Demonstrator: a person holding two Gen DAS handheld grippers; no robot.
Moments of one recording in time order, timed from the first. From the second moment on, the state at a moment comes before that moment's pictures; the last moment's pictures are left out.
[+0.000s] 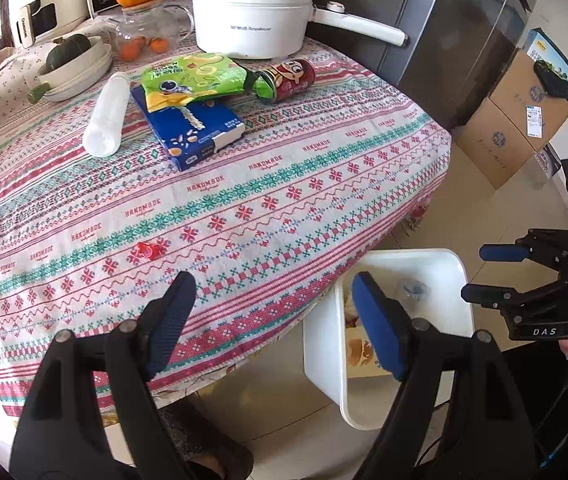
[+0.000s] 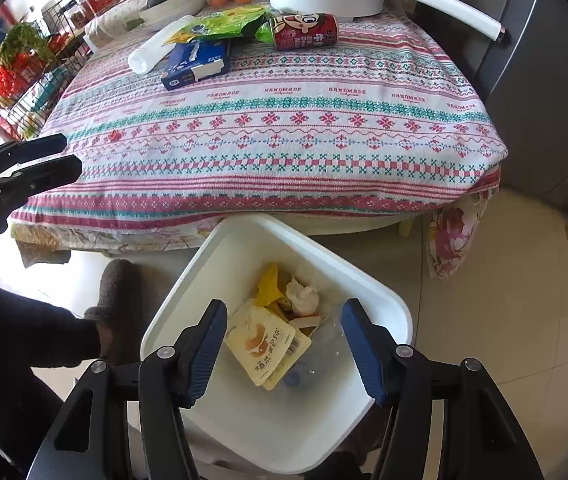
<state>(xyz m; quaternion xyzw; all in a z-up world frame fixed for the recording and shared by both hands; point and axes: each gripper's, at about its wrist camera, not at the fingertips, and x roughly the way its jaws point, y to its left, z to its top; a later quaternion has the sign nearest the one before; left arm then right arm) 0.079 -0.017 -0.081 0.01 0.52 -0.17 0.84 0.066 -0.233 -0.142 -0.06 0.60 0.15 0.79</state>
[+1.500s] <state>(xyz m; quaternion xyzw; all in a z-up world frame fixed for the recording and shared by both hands) 0.272 -0.035 -0.179 -0.08 0.56 0.11 0.82 0.154 -0.269 -0.114 0.03 0.56 0.06 0.83</state>
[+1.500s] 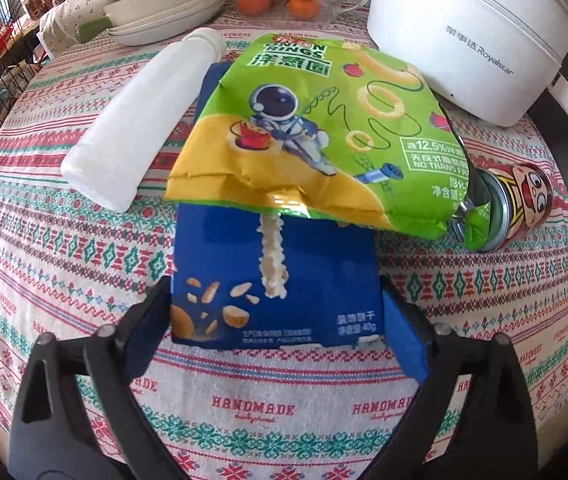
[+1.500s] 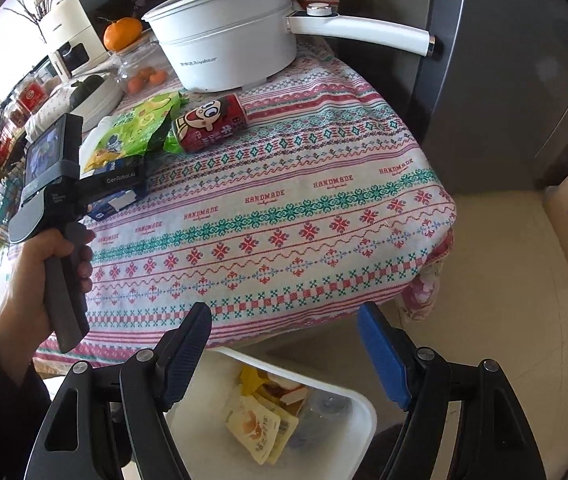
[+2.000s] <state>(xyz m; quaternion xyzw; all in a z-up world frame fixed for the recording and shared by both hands) 0.175 0.004 -0.140 -0.05 0.59 -0.01 0.81 0.217 -0.232 -0.128 0.03 0.55 0.07 0.83</state>
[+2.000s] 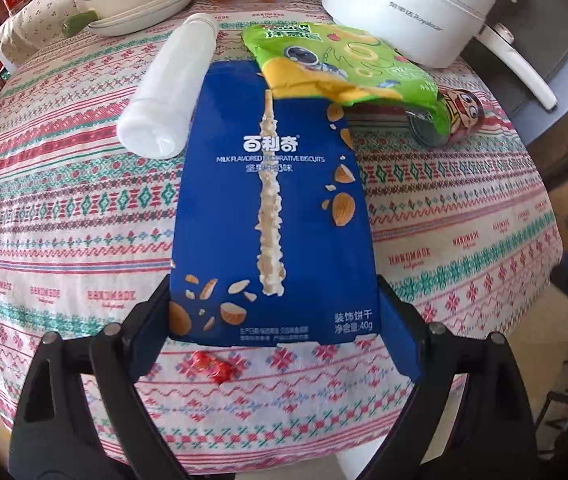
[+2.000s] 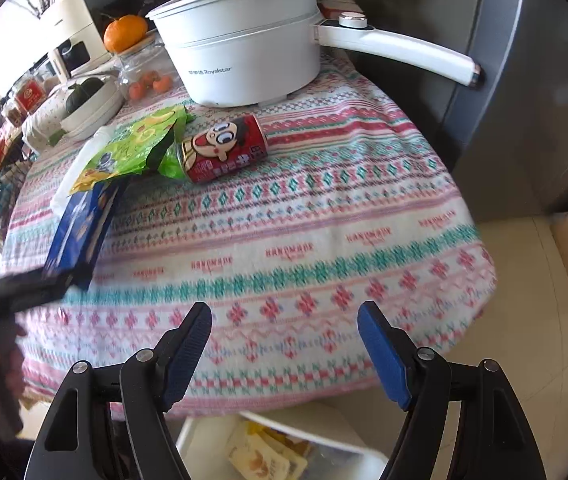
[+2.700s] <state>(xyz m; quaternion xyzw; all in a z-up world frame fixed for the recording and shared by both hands) 0.087 0.045 -0.086 -0.05 0.56 -0.06 0.83 0.332 -0.141 -0.178 -0.10 0.47 0.16 0.86</state>
